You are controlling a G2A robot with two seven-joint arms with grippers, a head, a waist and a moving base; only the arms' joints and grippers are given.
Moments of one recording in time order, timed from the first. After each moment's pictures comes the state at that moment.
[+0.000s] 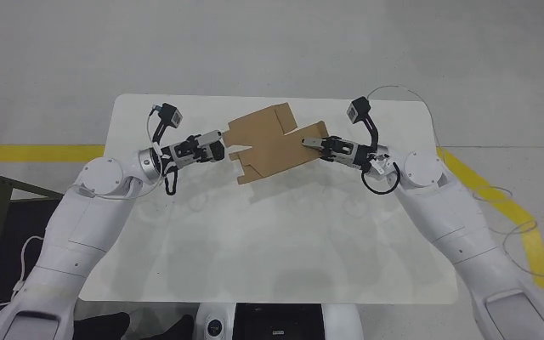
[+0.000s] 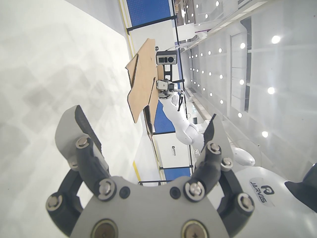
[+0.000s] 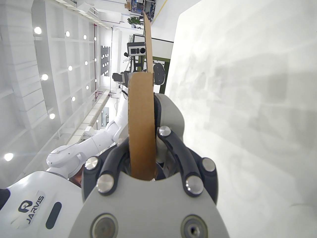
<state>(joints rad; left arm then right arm) 0.92 -0.92 -1.14 -1.33 -0.56 -0.34 -0.96 -0.74 -1.06 0.89 -1.24 0.54 -0.32 0.87</state>
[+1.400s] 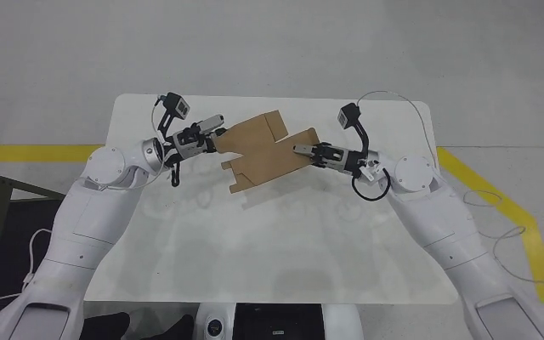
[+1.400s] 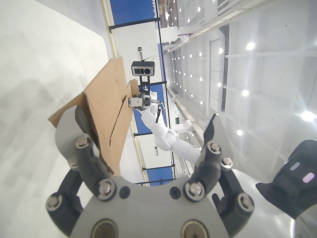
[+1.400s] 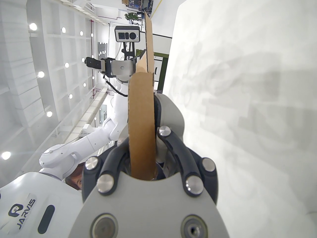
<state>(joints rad) 0.88 -0.96 -1.15 -1.33 -0.64 -0.27 -0.98 -0.78 -1.10 0.93 -1.27 0.46 -0.30 0.87</state>
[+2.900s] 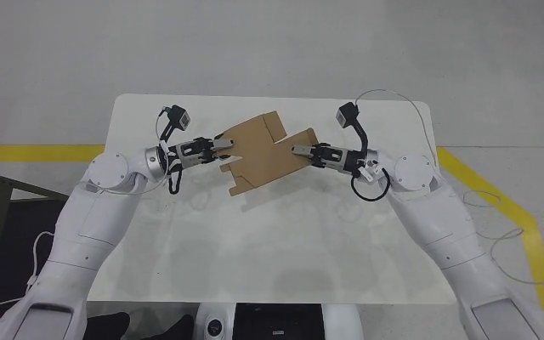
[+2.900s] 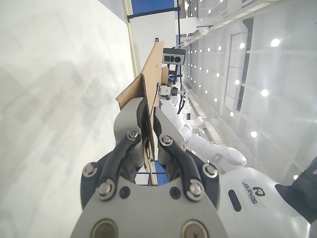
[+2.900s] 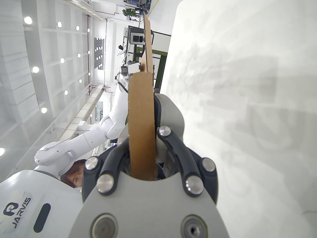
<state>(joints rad) 0.89 -0.98 -1.17 -1.27 -0.53 -0.27 -1.05 -0.80 -1.12 0.98 -1.28 0.39 -0.29 0.91</state>
